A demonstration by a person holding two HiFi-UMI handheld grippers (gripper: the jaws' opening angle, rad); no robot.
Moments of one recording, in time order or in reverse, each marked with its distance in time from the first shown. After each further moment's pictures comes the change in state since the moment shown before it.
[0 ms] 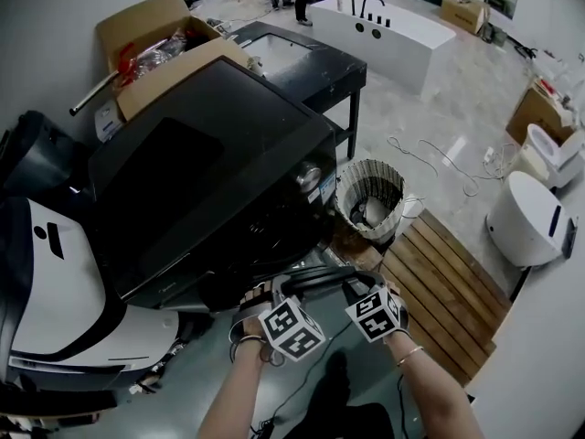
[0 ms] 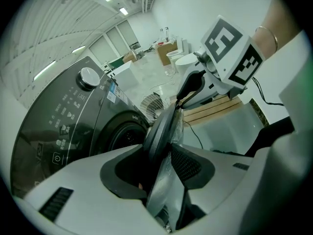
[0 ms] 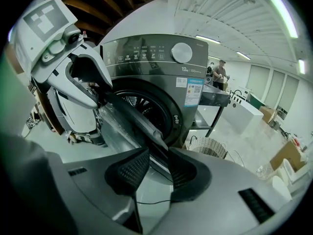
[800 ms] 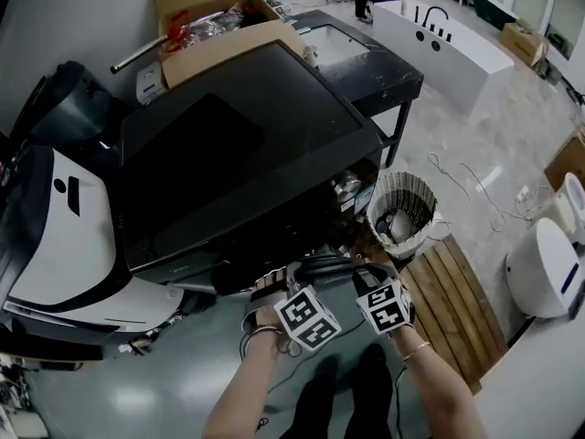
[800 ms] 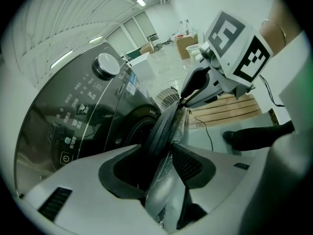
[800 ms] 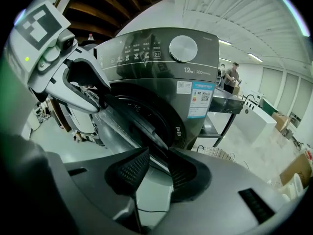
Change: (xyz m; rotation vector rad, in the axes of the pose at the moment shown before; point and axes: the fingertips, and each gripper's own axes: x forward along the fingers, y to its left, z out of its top) left arm 0.025 0.057 0.003 -0.151 0.087 0.144; right arm 0.052 -0.031 0.048 -0.070 -0.032 0.109
